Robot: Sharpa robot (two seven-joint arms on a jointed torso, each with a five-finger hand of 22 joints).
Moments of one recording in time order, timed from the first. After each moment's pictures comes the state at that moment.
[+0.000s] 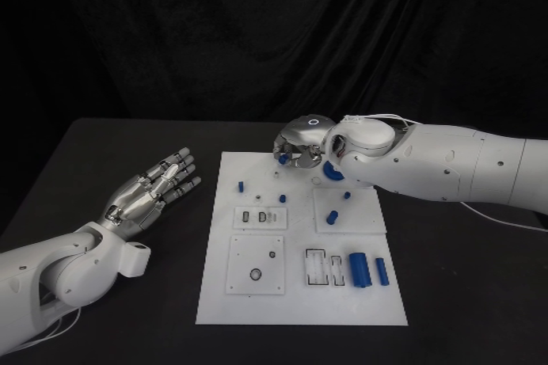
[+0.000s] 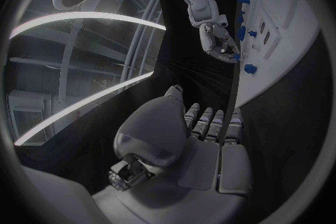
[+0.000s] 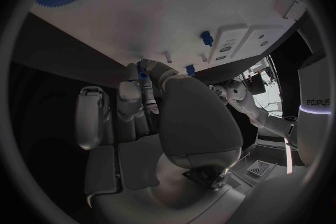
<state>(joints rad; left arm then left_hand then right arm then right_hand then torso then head) 1.22 -0.96 -0.21 1.49 -0.08 0.09 0.68 1.39 0.29 -0.20 0.28 0.42 0.24 -0.01 0.03 0.03 0.12 0.11 0.09 0.03 0.10 0.13 0.03 0.04 0.16 0.08 0.24 0.06 0.03 1.49 -0.65 -0.25 1.31 -1.64 -0.25 -0.04 1.41 -0.07 0.36 0.03 0.34 0.92 0.09 0.22 0.46 1.04 0.06 0.38 0.13 1.38 -0.01 1.23 0.84 0.07 1.41 0.10 1.43 1.31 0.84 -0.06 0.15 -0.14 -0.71</state>
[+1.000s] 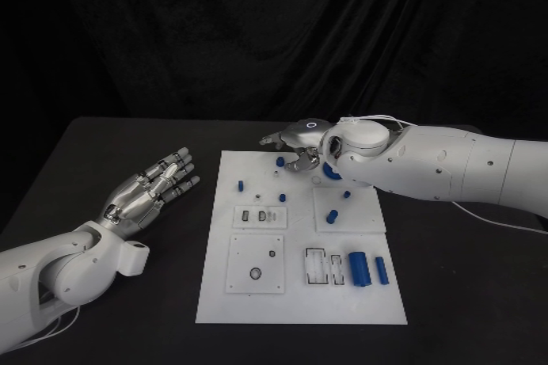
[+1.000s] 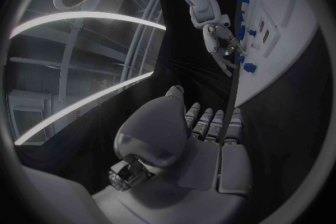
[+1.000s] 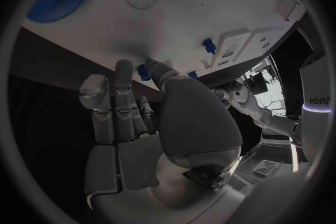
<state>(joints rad) 1.22 -0.95 -0.21 1.47 -0.08 0.10 0.68 1.41 0.29 -0.18 0.28 0.45 0.25 0.00 0.03 0.03 0.11 0.11 0.09 0.03 0.10 0.13 0.03 0.04 0.16 0.08 0.24 0.06 0.03 1.48 -0.63 -0.25 1.27 -1.62 -0.21 -0.04 1.39 -0.09 0.30 0.05 0.25 0.31 -0.01 0.05 0.17 0.62 0.14 0.19 0.09 1.16 0.03 0.99 0.51 0.11 1.20 0.13 1.21 1.10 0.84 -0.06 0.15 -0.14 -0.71</state>
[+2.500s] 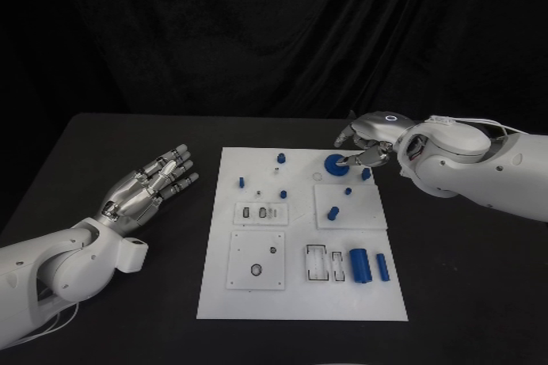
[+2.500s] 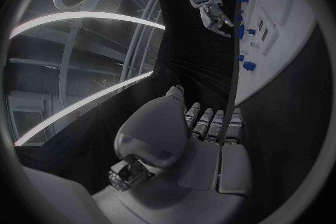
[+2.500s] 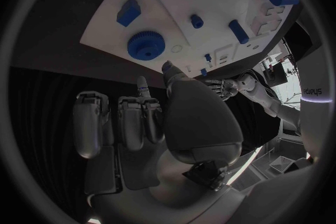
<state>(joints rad) 1.22 -0.97 -0.21 1.48 -0.08 0.10 0.68 1.42 0.29 -0.18 0.28 0.46 0.26 0.01 0.03 0.03 0.11 0.11 0.10 0.03 0.10 0.13 0.03 0.04 0.16 0.09 0.24 0.06 0.03 1.50 -1.04 -0.25 1.58 -1.62 -0.27 -0.17 1.29 -0.06 0.13 0.23 0.12 0.80 0.10 0.08 0.22 1.47 0.01 1.57 1.31 1.46 -0.05 1.57 1.31 0.04 1.46 0.07 1.48 1.31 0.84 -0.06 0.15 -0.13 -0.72</state>
